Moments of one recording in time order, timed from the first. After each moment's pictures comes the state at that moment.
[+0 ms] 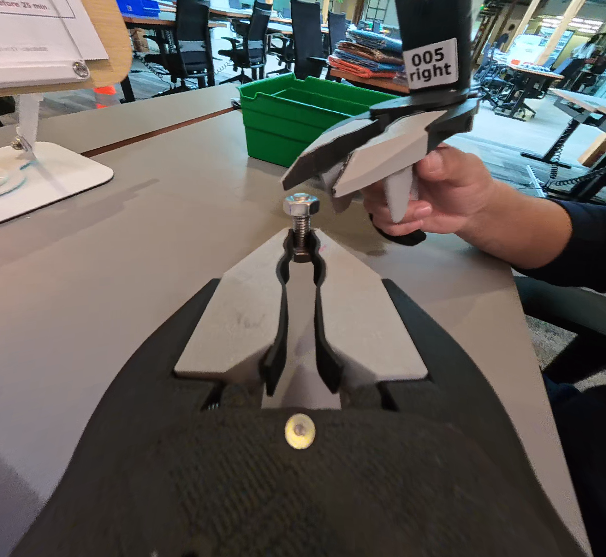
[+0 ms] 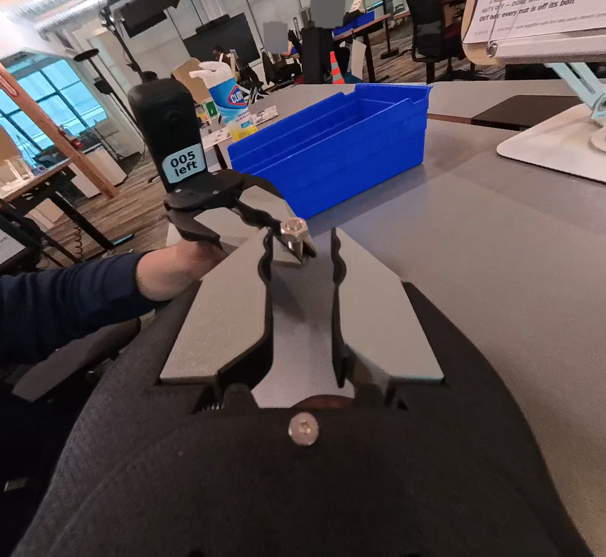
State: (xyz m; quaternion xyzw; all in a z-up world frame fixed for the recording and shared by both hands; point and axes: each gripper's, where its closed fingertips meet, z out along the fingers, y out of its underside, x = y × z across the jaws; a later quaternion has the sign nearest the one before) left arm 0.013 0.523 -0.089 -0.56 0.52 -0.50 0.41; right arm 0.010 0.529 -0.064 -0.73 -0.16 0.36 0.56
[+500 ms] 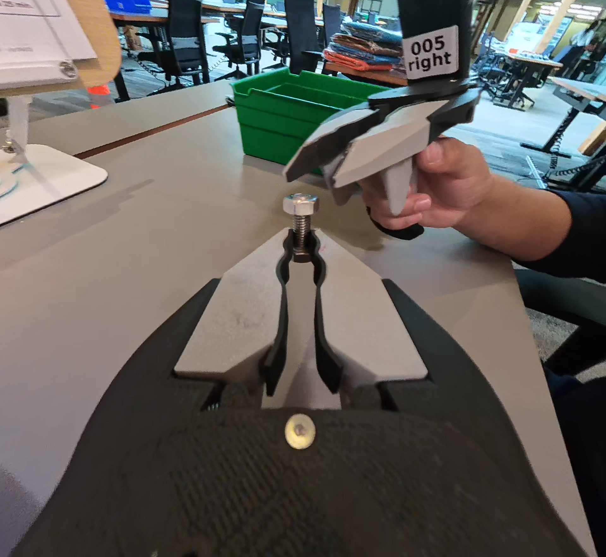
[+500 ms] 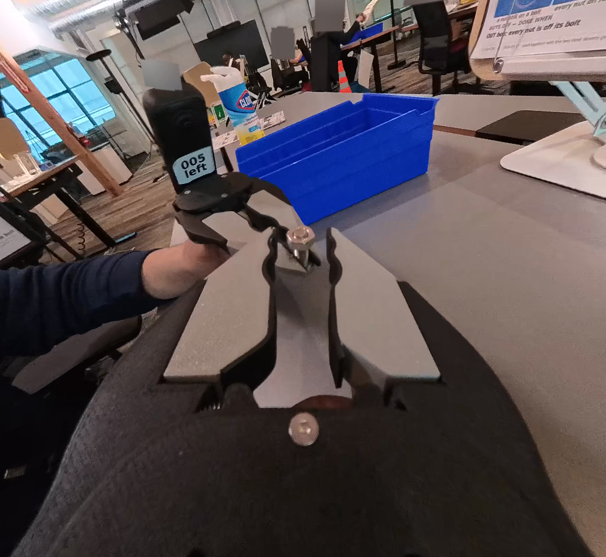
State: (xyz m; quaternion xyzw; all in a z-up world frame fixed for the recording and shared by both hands) left arm 0.015 0.520 -0.091 -0.55 0.53 -0.49 0.41; right arm 0.010 0.525 -0.059 -0.72 -0.18 0.36 0.57
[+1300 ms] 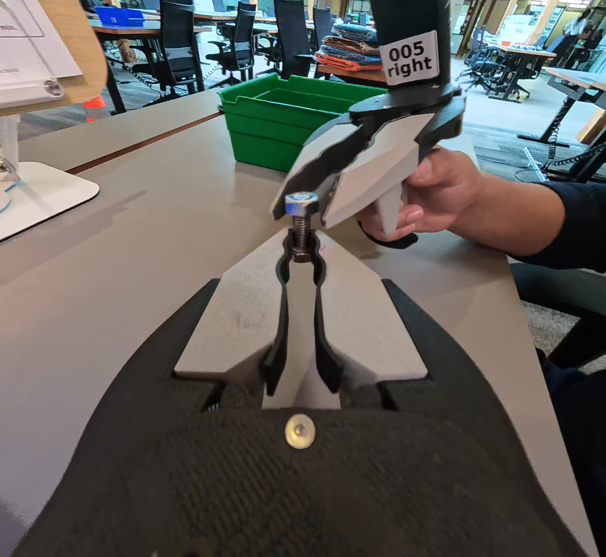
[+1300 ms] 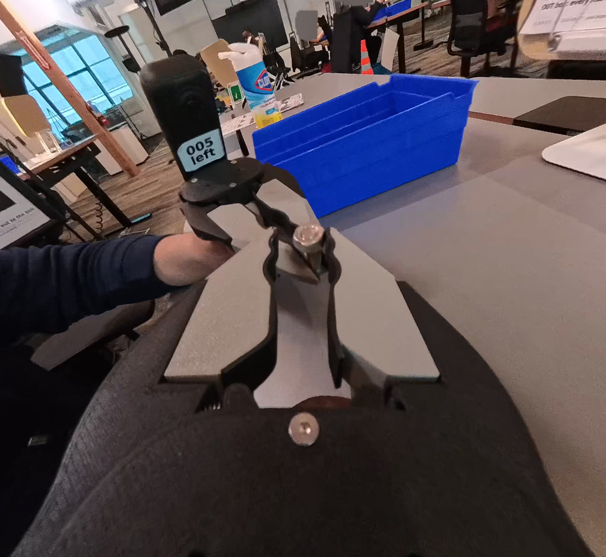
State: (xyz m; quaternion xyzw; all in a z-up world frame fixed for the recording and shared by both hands) left arm 0.018 0.509 -0.088 -0.54 0.55 -0.49 0.41; right arm -0.010 0.520 -0.065 -0.72 -0.21 0.37 0.55
